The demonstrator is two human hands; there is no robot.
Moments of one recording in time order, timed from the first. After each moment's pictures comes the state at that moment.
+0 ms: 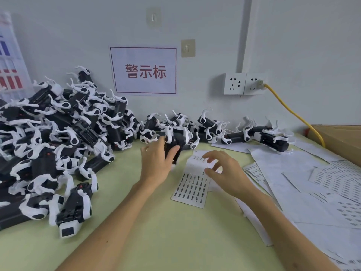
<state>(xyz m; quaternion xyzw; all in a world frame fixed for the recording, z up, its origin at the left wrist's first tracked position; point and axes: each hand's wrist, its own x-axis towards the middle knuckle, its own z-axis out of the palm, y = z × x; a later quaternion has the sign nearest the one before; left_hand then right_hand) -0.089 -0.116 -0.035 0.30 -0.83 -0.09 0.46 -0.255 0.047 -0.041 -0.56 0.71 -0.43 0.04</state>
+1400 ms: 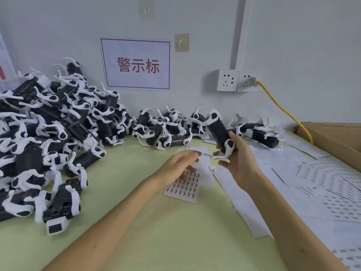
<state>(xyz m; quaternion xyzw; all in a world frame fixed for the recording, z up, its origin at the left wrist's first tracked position) -0.106 -0.063 -0.029 0.20 -0.80 -0.53 0.21 -0.260 0.064 -0.002 -0.23 0.53 -0.75 0.32</state>
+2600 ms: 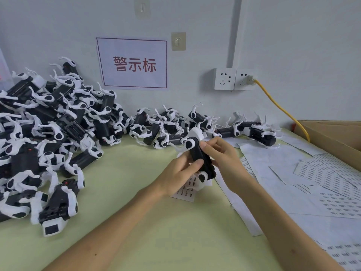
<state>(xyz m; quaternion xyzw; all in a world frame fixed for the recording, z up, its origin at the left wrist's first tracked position) -0.110 -0.047 -0.039 0.11 -0.82 -0.50 0.26 -0.239 0.061 -0.010 -0.41 0.55 -0.68 0.26</state>
